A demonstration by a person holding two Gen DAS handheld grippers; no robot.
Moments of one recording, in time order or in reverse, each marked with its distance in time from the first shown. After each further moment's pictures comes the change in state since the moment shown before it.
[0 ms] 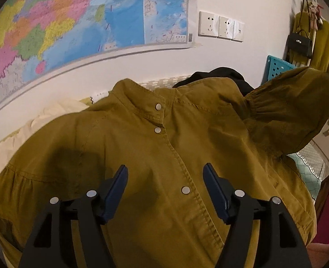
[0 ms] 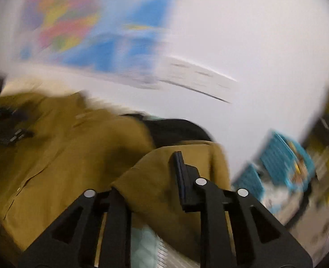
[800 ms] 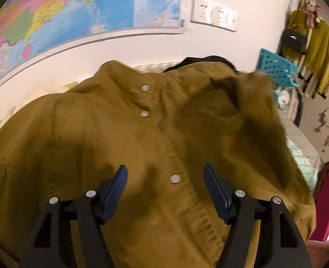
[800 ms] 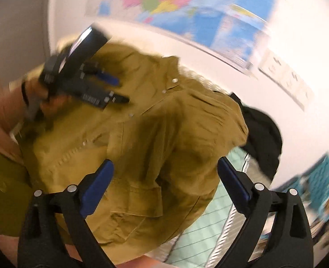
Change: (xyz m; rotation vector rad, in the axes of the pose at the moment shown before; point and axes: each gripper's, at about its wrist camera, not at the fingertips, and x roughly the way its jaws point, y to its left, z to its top) left arm 0.017 -0.008 -0.014 0.003 0.041 -0.094; right arm -0.029 0.078 -0.024 -0.136 0.138 0.366
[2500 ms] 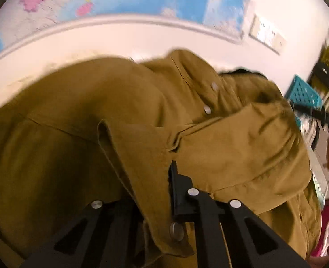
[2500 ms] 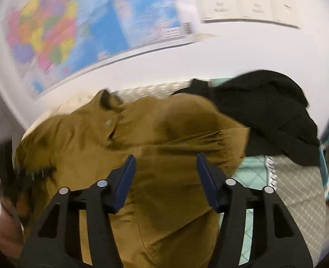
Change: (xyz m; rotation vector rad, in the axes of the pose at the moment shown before) left arm -0.002 0.091 -0.007 -0.242 -0.003 0.099; right arm 0.135 -0.138 0.026 0.481 -0.078 0.107
